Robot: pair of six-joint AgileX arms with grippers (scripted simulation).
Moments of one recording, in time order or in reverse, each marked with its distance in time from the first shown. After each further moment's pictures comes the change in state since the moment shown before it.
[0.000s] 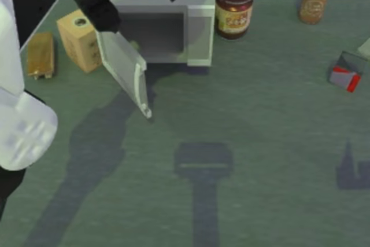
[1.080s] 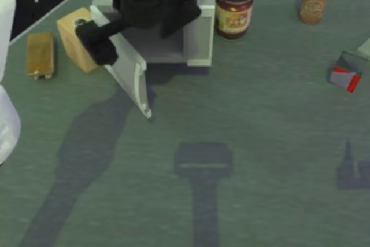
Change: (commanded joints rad) left arm 0.046 -0.125 -0.515 0.332 0.000 0.051; right arm 0.000 0.000 0.000 0.000 0.000 0.000
